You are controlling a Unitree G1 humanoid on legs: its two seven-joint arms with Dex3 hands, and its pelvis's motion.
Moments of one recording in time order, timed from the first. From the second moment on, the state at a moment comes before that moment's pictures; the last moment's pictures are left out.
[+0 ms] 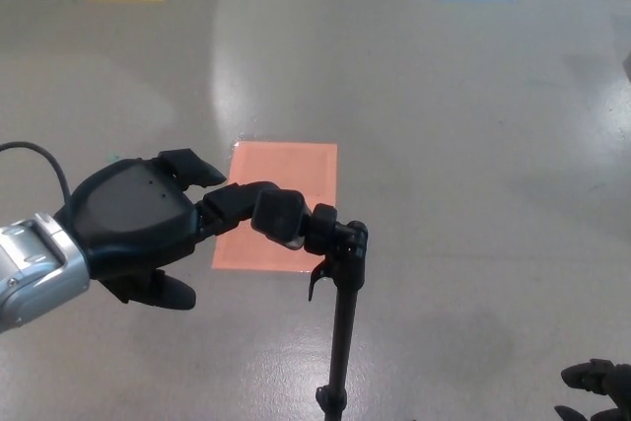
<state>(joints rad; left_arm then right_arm) -0.52 0.81 -0.42 0.31 0.90 -0.60 0.00 -0.48 -0.40 0.15 1.28 -0.27 -0.09 0.18</state>
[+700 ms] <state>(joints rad) -0.52 0.79 -0.45 0.31 0.90 -0.61 0.02 -0.50 -0.41 0.16 1.28 -0.27 -0.09 0.18</state>
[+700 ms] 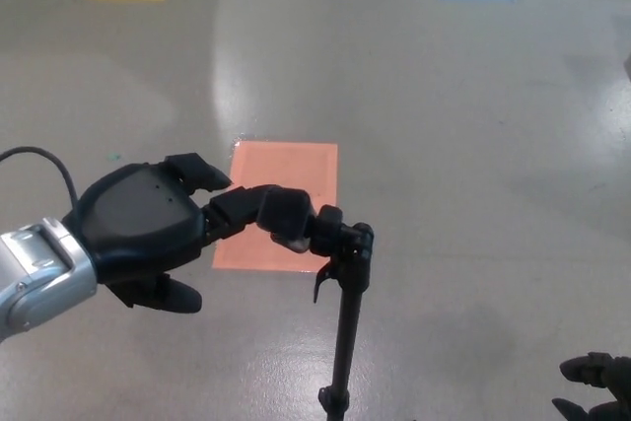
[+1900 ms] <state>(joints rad) -0.62 0.79 -0.45 0.39 0.89 -0.60 0.00 -0.58 -0.41 0.16 1.29 -0.27 -0.05 0.20</state>
